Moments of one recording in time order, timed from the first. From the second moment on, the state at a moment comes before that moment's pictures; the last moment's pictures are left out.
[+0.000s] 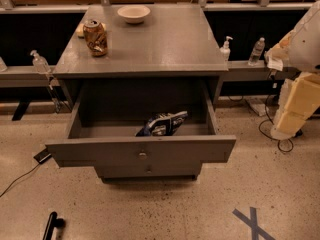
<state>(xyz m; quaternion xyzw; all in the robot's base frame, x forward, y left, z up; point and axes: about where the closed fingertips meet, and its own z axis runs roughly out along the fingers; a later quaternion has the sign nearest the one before) 0.438 -0.217 0.976 -0.60 0.78 -0.03 0.16</state>
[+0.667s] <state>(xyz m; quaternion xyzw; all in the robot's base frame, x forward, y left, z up) 0.455 -0.193 0.969 -0.63 0.76 -0.04 0.15</state>
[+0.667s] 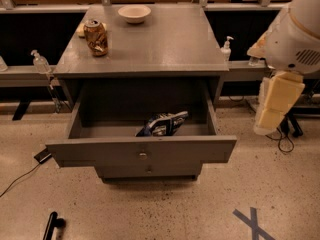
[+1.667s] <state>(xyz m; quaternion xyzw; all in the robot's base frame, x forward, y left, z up) 0.512 -0.071 0.914 -0.79 0.60 -0.06 0.13</state>
